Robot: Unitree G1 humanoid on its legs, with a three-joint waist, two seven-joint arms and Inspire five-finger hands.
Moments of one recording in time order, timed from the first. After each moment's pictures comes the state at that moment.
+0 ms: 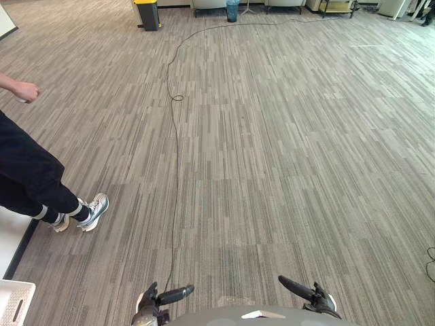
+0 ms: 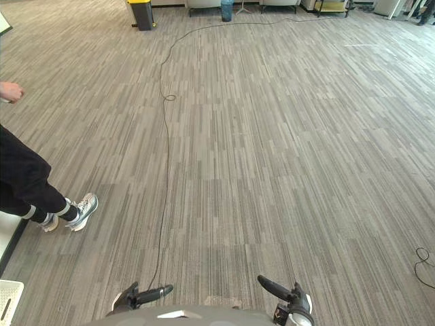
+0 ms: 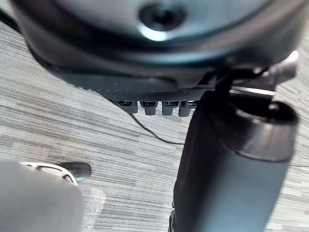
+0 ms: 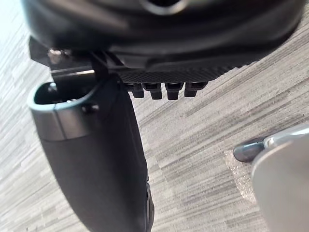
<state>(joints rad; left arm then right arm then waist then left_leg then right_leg) 0.10 0.02 0.26 1.04 -0.03 -0.04 0.08 0.10 -0.01 -0.33 1.02 0.09 -0.03 -0.13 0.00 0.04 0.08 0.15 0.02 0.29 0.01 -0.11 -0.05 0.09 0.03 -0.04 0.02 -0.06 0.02</state>
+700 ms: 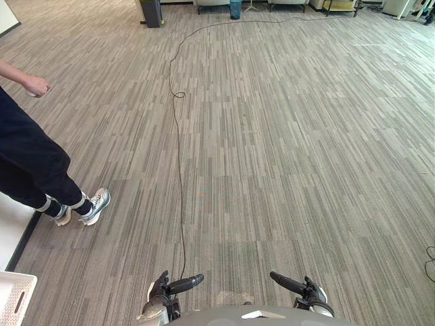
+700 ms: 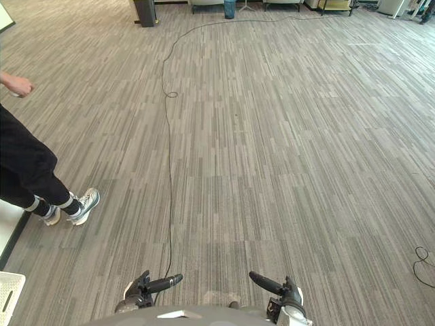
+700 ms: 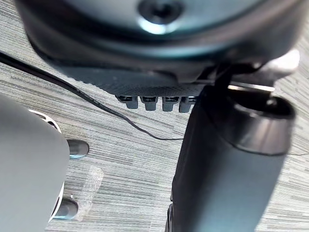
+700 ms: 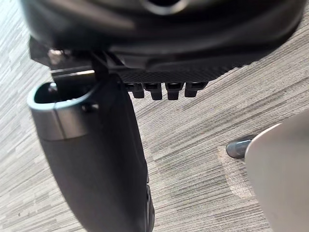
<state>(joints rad) 0.09 0.00 0.26 1.04 -0.03 -0.04 0.08 0.07 0.00 -0.34 1.04 0.06 -0.01 -0.13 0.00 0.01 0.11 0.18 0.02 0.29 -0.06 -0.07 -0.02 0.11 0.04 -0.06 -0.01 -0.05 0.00</state>
